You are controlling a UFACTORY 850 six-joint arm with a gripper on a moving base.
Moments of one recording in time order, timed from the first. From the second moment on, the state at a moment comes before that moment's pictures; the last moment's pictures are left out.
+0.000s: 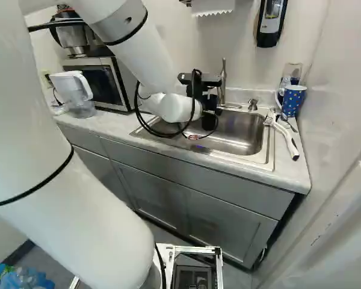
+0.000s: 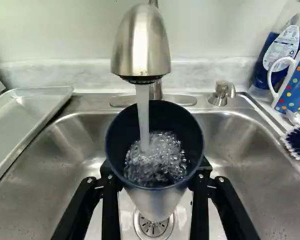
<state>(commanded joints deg) -22.3 3.6 -33.9 0.0 30.1 0.0</state>
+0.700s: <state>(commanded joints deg) -22.3 3.6 -33.9 0.0 30.1 0.0</state>
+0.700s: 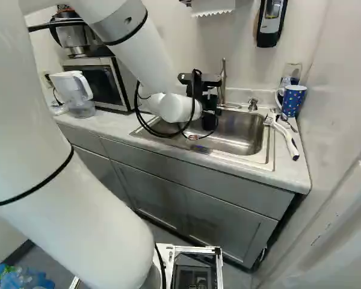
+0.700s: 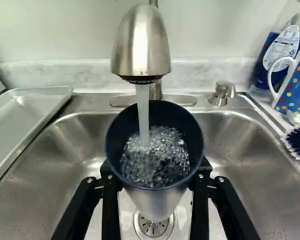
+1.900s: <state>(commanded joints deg) -18.7 3.6 -33.9 0.0 30.1 0.0</state>
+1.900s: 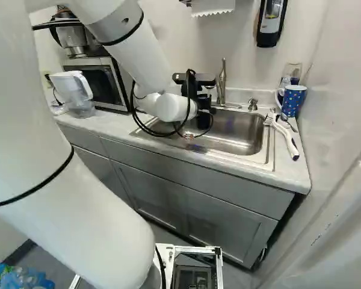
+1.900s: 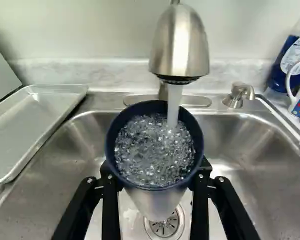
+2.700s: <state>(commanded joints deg) -11.3 5.2 -32.6 0.0 30.1 0.0</state>
